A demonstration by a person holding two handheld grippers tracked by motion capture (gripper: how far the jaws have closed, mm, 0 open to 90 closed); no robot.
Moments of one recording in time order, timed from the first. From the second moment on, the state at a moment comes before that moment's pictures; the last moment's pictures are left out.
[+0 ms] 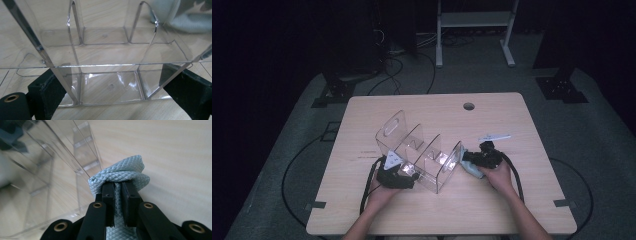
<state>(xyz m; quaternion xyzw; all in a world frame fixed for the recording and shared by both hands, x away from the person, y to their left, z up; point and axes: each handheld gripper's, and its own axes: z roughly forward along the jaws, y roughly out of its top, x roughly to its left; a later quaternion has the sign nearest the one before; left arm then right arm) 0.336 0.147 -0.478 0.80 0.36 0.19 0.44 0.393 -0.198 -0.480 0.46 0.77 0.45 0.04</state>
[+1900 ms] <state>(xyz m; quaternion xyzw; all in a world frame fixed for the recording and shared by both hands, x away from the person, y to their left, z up) 0.335 0.145 -0.477 0.80 0.37 0.20 0.44 0.381 -0.199 -0.387 0.39 0.75 0.52 0.07</state>
